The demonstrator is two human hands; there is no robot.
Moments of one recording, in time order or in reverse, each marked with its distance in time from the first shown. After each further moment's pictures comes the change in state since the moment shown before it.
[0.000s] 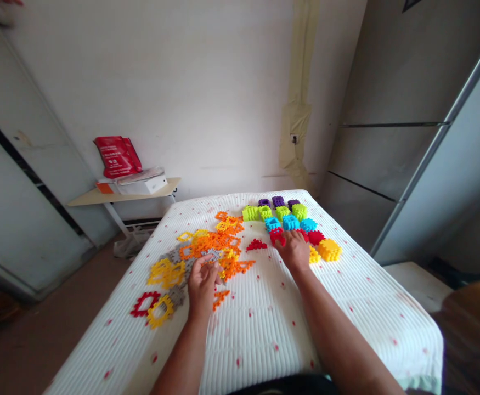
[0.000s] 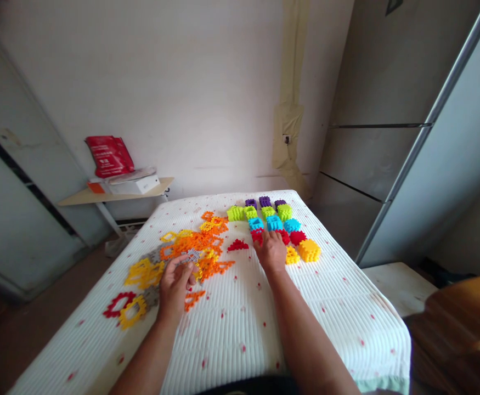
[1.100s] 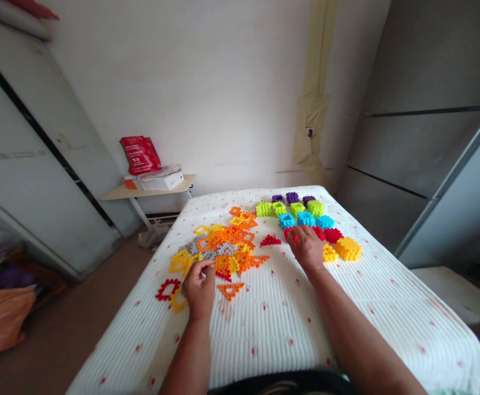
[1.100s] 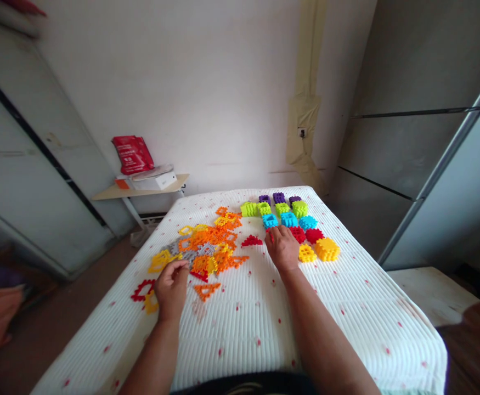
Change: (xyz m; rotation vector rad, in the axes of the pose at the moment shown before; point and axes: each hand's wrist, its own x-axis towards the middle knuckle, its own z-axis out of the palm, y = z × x) left_hand 0.001 0.006 -0.044 0.565 0.241 0.335; right_hand -0.003 -0.009 -0.004 0.119 0.179 -0.188
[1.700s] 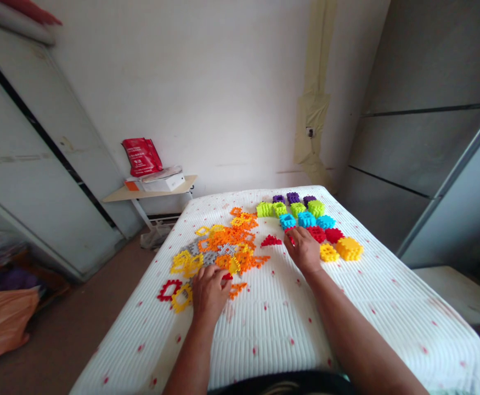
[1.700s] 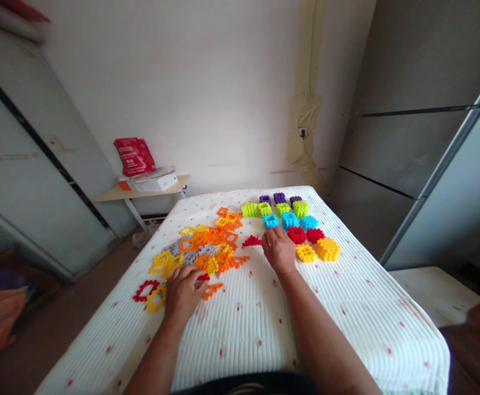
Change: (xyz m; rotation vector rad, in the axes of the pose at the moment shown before) left_hand -0.010 0.001 -0.004 0.659 -0.375 0.410; right_hand -0.002 -0.009 -0.001 0.079 -0.044 -0.058
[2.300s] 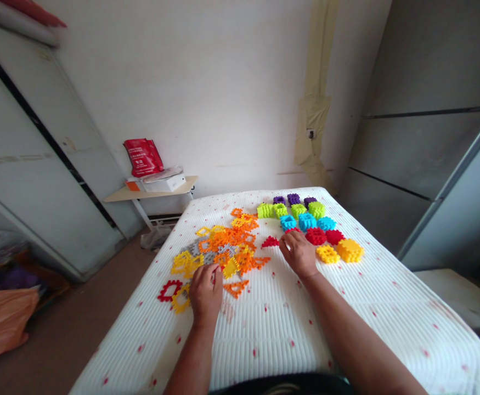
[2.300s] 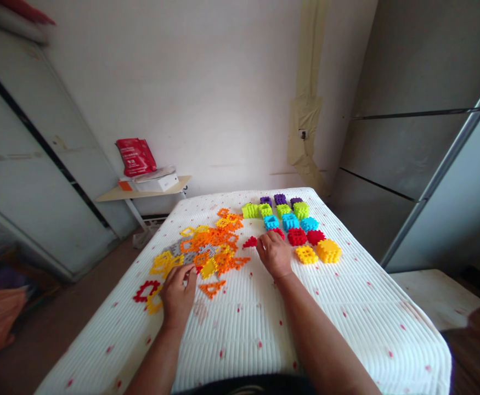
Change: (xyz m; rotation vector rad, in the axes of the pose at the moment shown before) left_hand 0.002 -0.001 0.002 -0.325 0.357 -0.184; right_hand -0.003 -0.010 0.004 0.047 -0.012 -0.065
